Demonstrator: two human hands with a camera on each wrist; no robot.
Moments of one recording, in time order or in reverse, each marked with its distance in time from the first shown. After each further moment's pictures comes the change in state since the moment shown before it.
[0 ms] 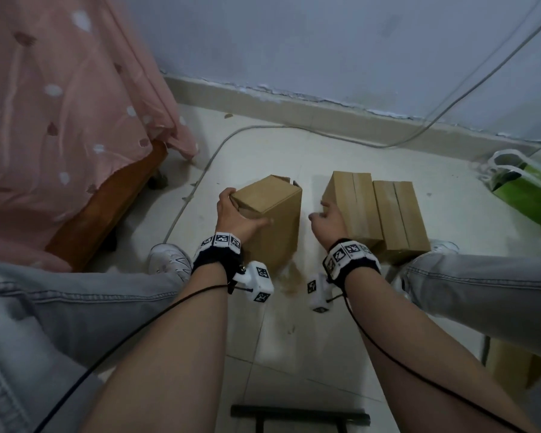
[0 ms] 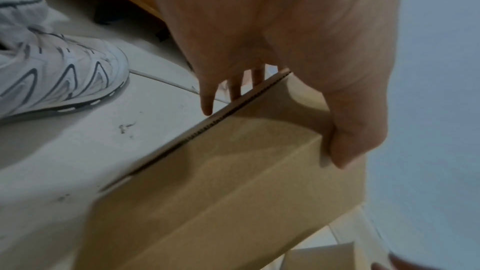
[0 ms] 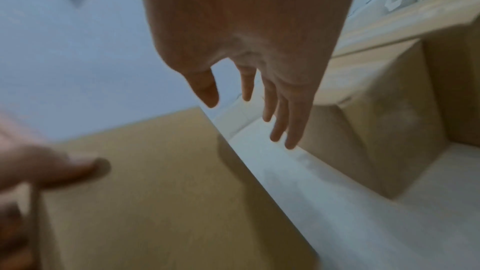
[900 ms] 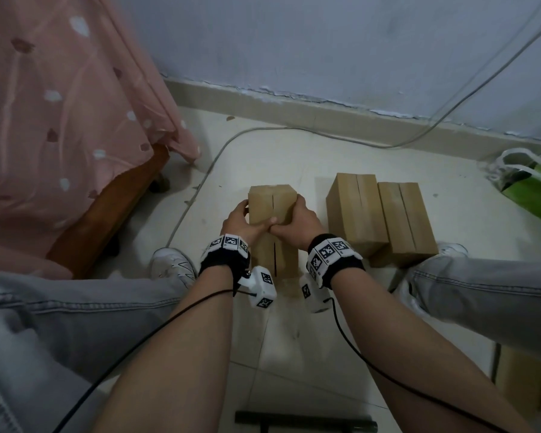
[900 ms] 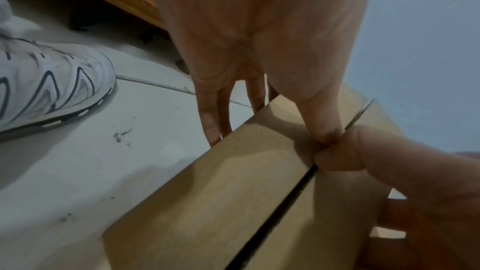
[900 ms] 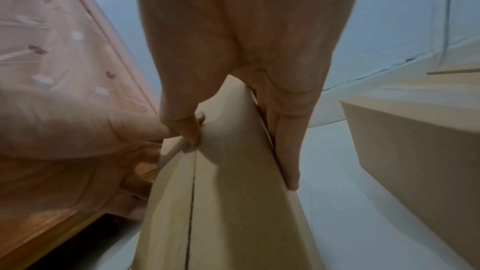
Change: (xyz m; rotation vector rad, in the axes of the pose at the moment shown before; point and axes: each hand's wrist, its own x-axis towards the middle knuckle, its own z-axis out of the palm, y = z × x) left_hand 0.002 0.002 0.007 0.129 -0.079 0.013; right_hand -0.011 -0.032 0.035 -0.342 -0.254 -0.218
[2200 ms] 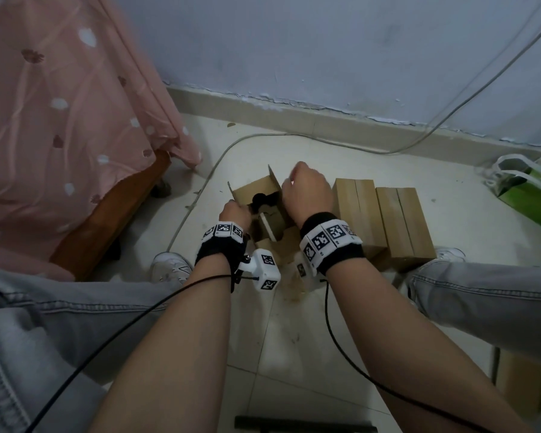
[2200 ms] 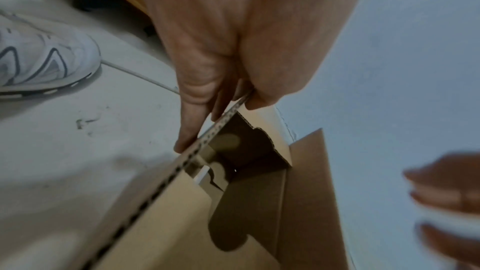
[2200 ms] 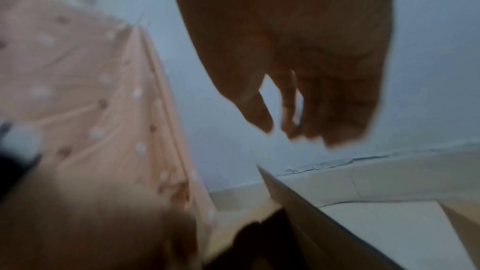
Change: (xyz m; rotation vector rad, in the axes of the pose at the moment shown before) left_hand 0.040 0.014 -0.011 -0.007 0.037 -0.235; right_hand -0.005 -0.063 -0.040 -0.328 0.409 -0.122
